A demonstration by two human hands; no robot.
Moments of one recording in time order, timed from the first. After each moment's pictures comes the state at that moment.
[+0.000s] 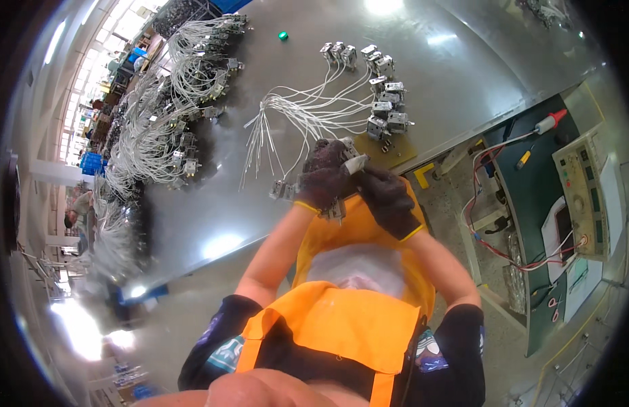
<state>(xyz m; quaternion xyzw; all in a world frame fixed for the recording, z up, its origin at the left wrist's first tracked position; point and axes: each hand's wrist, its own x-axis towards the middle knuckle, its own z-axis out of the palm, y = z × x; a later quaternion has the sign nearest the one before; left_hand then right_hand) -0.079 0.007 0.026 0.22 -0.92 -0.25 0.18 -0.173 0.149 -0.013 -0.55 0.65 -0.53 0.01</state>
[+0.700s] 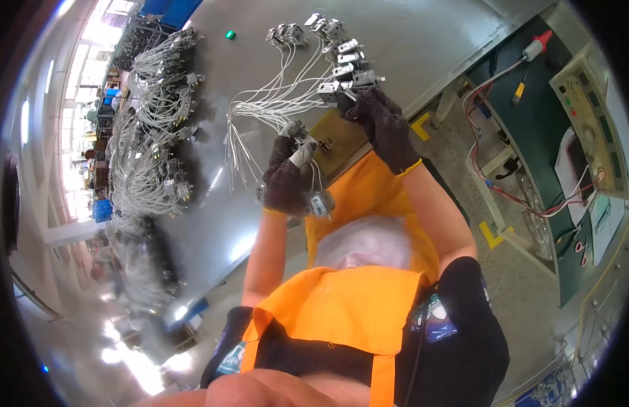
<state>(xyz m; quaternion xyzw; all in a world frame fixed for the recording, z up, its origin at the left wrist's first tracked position) -0.065 -0.002 0.024 0.30 -0.60 -0.72 0.17 -0.230 0.124 -0.038 -0.31 0.60 -0.72 0.16</state>
